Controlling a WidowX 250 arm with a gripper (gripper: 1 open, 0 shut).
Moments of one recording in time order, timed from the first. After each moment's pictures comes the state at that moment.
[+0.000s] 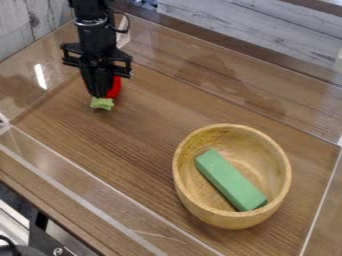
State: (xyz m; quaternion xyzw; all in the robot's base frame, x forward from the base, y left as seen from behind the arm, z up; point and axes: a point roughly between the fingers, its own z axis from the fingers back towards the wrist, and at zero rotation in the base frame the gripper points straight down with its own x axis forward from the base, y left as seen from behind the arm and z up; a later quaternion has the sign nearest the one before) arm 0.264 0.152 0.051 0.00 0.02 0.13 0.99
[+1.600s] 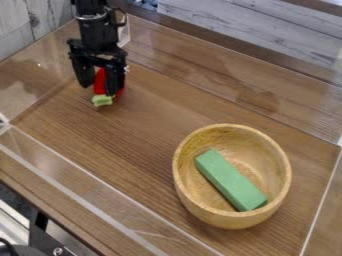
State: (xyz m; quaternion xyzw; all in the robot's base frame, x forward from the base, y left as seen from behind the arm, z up) arm 0.276 0.158 0.040 -0.05 0.07 0.05 1.00
